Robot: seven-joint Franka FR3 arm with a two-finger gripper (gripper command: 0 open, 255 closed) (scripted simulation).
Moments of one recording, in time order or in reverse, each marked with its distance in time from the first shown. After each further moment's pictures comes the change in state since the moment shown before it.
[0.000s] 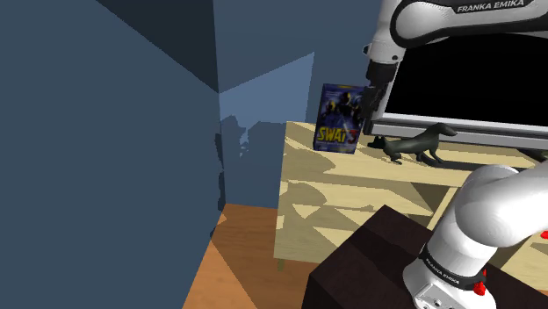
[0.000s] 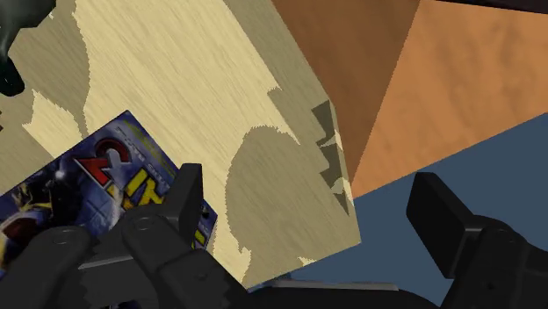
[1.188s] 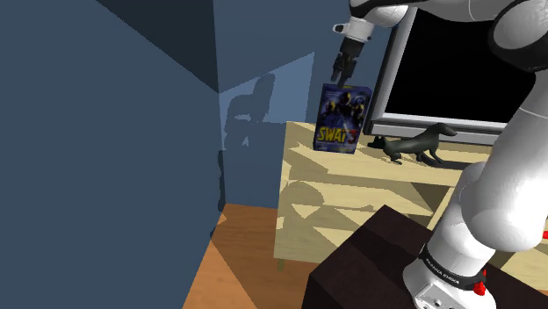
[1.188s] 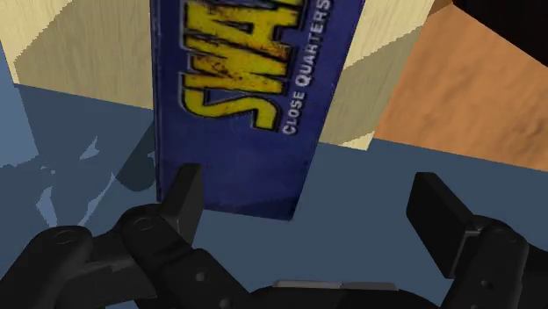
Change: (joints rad) arm 0.212 0.648 -0.480 0.687 0.330 0.032 -1.109
